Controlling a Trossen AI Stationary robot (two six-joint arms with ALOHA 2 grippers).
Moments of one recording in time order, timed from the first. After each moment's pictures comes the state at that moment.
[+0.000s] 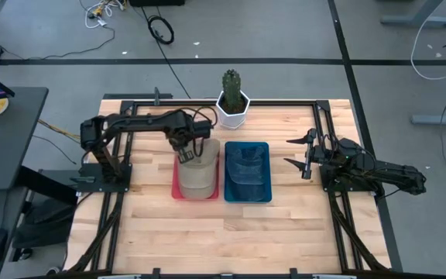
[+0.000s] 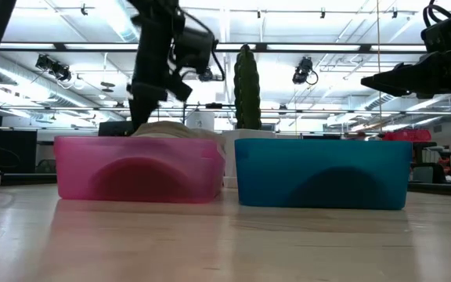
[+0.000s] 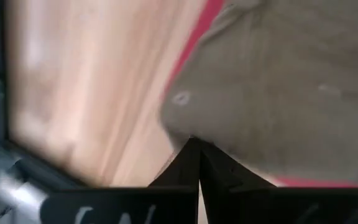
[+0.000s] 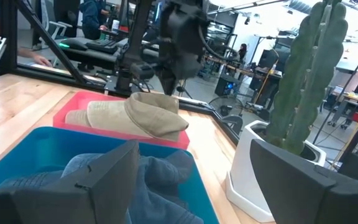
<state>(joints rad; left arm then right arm) 0.25 1.75 1.36 -1.26 -0.29 -0.20 -0.22 0.00 0.04 -0.02 -0.06 -0.29</state>
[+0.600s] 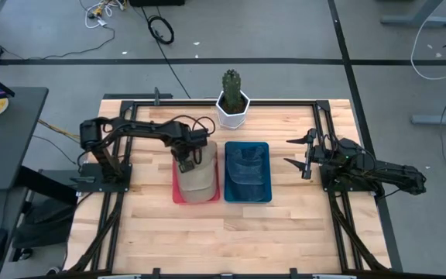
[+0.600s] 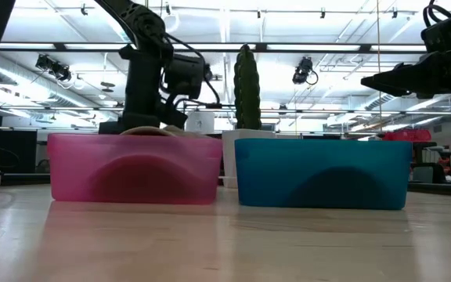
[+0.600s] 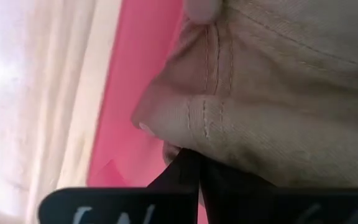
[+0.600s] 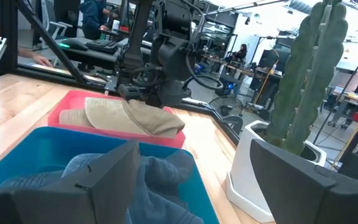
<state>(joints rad) 0.25 1.74 1.09 -0.92 -0.15 -0.15 -0.22 0.00 0.04 -0.02 -0.06 -0.29</state>
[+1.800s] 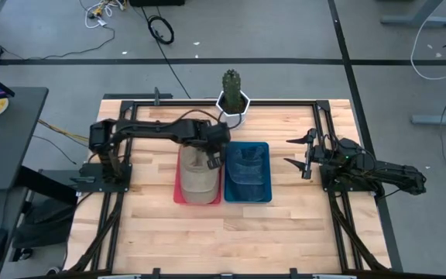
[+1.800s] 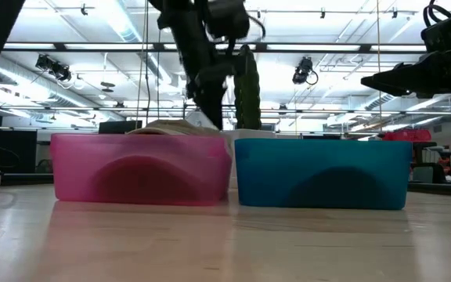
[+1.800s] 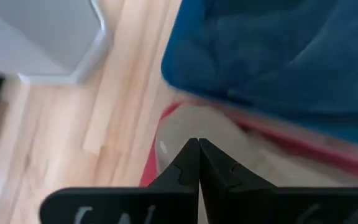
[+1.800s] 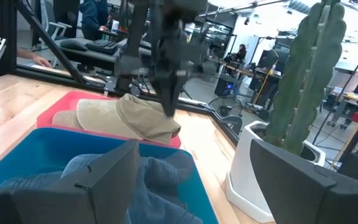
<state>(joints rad) 0.14 1.83 1.47 -0.76 -0.21 -0.07 -0.22 0.00 0.04 -0.02 -0.06 -0.29</state>
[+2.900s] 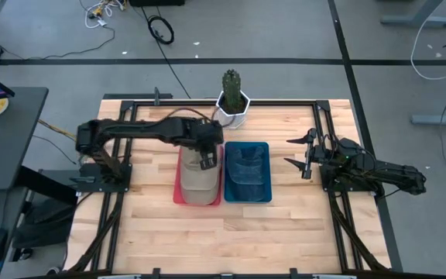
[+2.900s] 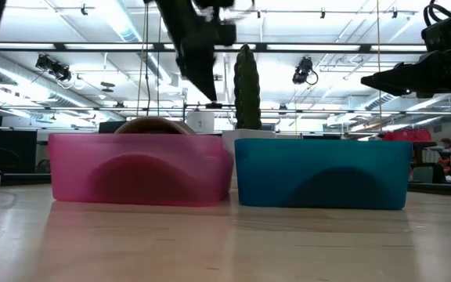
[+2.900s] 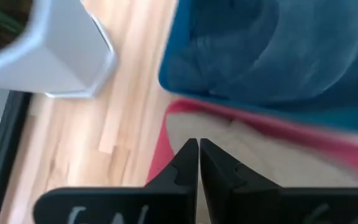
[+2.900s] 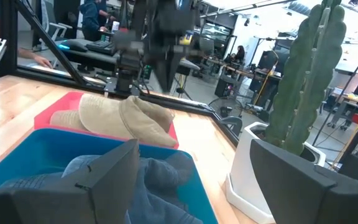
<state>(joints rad) 0.11 1.71 1.47 -0.82 -0.21 -0.02 -0.22 0.00 0.04 -0.02 -0.06 -0.29</state>
